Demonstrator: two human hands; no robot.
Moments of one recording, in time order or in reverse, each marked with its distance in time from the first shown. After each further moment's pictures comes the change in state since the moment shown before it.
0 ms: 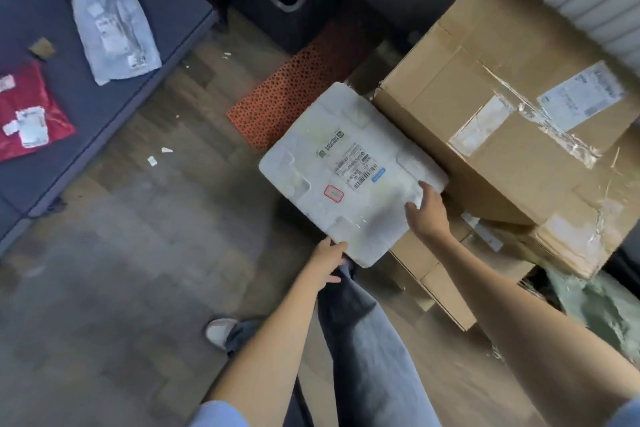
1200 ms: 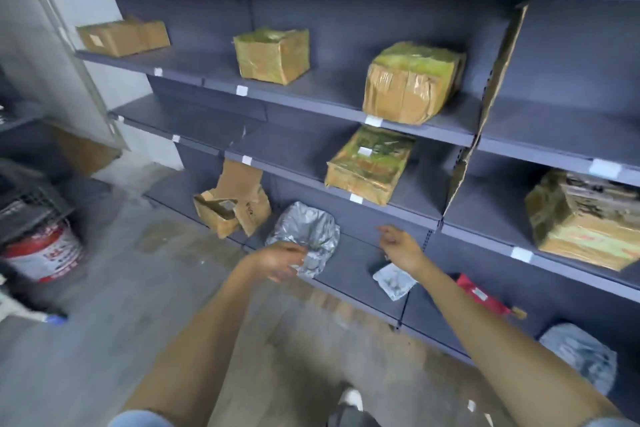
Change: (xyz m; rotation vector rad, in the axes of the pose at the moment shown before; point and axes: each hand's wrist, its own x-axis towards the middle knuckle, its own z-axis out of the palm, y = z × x) left_hand -0.511 -0.505 -0.660 -0.590 0.813 0.536; right_hand -0.717 -0.552 0.433 -0.452 -0.710 -1.397
